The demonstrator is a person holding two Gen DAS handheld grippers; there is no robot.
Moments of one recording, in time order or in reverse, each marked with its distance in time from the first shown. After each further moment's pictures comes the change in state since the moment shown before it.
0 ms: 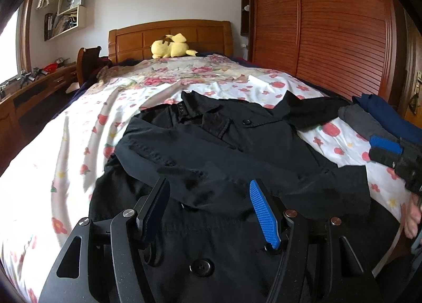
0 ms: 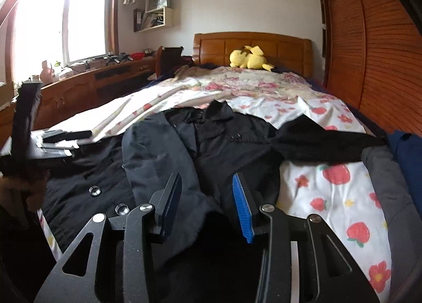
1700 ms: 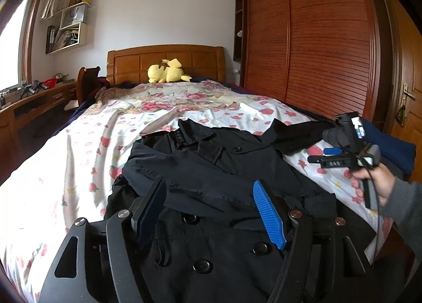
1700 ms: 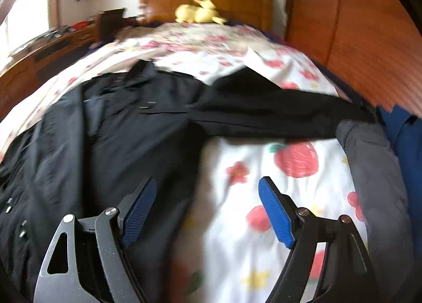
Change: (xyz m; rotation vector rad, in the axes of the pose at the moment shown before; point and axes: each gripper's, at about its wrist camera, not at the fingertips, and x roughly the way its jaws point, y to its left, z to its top) left arm -0.050 0.010 -0.004 -0.015 -0.144 -0.041; right arm 0.115 -0.134 0.013 0.128 0.295 -0.247
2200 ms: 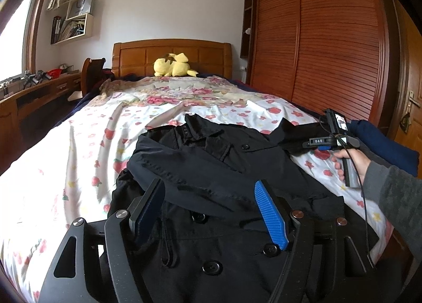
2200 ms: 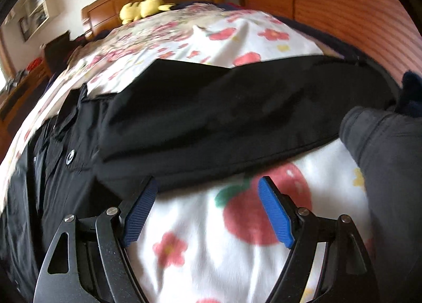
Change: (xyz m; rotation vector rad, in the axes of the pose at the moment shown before) left arm 0.010 0.008 0.003 -0.040 0.028 0.014; right arm 0.089 -0.090 0.047 0.295 0.090 -0.018
